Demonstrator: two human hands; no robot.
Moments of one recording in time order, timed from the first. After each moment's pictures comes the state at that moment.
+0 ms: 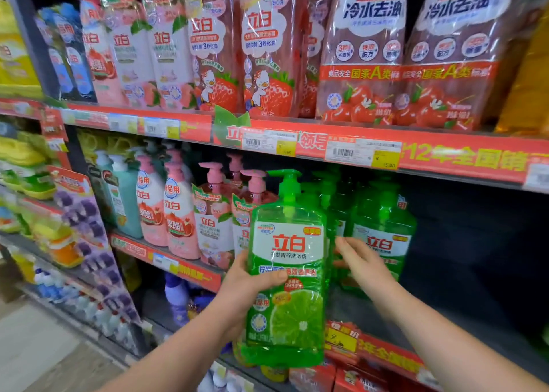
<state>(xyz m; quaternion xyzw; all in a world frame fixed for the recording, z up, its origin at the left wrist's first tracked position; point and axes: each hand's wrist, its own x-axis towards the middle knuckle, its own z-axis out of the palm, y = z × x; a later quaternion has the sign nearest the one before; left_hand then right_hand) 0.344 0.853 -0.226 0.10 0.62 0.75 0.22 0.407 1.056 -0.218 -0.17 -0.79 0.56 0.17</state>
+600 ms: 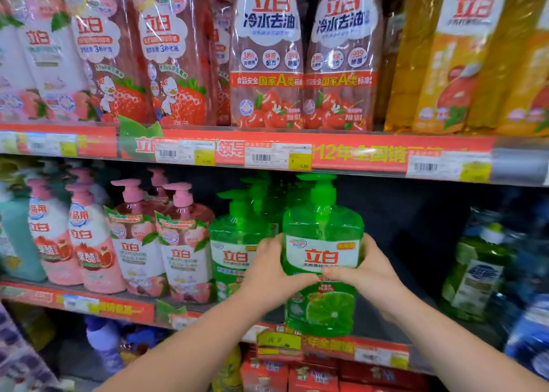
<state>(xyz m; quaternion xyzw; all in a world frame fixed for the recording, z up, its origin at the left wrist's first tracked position) 0.363 0.975 -0.212 0.43 0.80 0.42 0.03 0.485 1.114 -0.213 -0.23 -0.74 0.56 0.29</state>
